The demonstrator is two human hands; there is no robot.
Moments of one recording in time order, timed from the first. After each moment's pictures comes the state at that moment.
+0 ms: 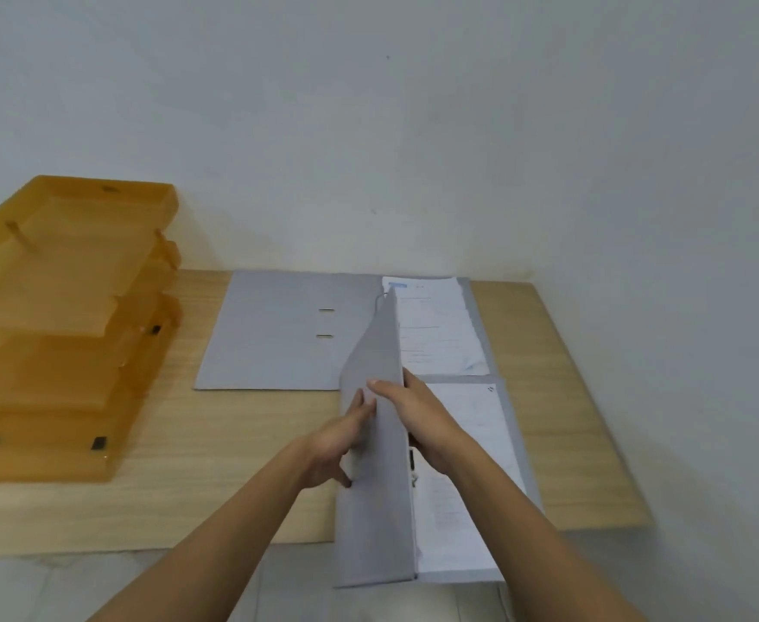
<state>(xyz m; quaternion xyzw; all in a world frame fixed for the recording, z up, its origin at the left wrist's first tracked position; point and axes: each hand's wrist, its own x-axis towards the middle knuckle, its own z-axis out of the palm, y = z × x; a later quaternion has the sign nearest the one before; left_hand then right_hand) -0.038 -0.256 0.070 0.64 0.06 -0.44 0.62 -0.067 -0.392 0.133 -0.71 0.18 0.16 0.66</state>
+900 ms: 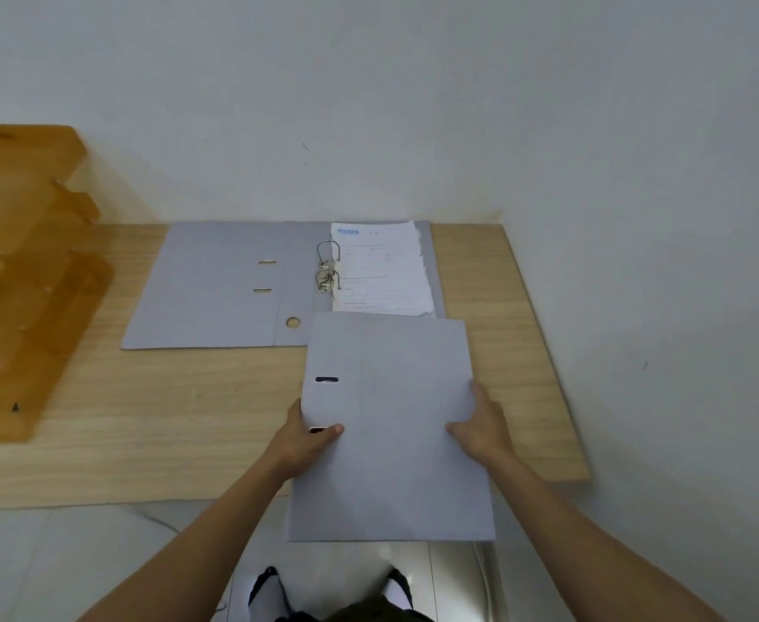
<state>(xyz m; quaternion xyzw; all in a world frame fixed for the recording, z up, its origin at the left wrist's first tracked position) -0.083 -0.337 -0.018 0.81 0.13 -0.31 0.49 -0.128 -0.616 -0.009 -0.83 0.32 0.14 0.43</state>
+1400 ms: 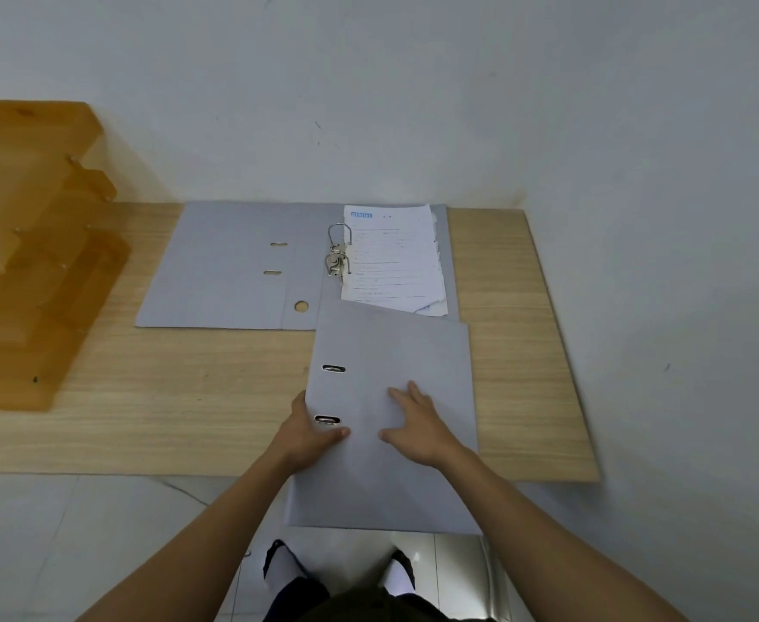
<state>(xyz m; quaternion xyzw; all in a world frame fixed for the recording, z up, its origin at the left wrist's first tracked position) -0.095 -0.346 -0.025 0.84 0.15 -0.29 0.44 -0.113 -0.555 -0.024 -0.85 0.10 0.31 0.41</state>
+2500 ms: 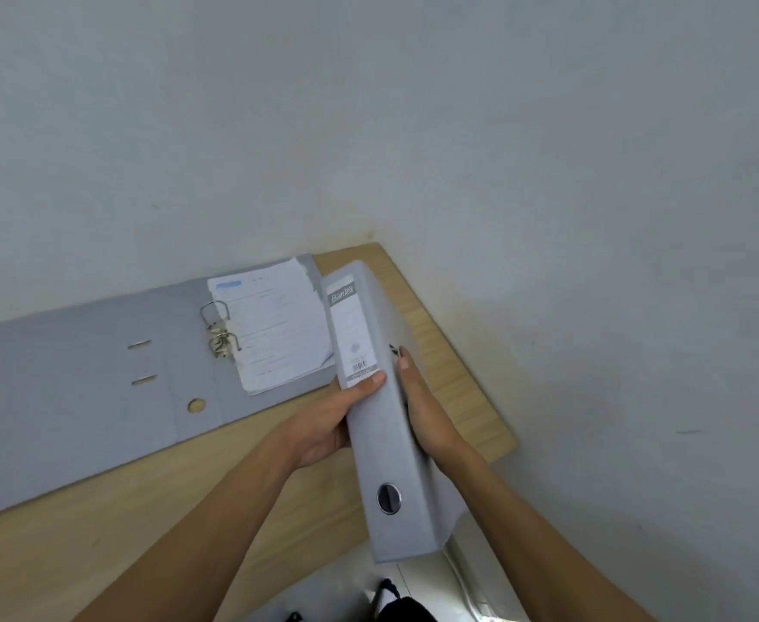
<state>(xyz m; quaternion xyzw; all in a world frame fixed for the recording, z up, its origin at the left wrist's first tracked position) -0.014 -0.451 0.091 0.53 -0.09 -0.54 0.65 -0.102 -0.583 0.068 -0.71 0.30 0.00 0.64</state>
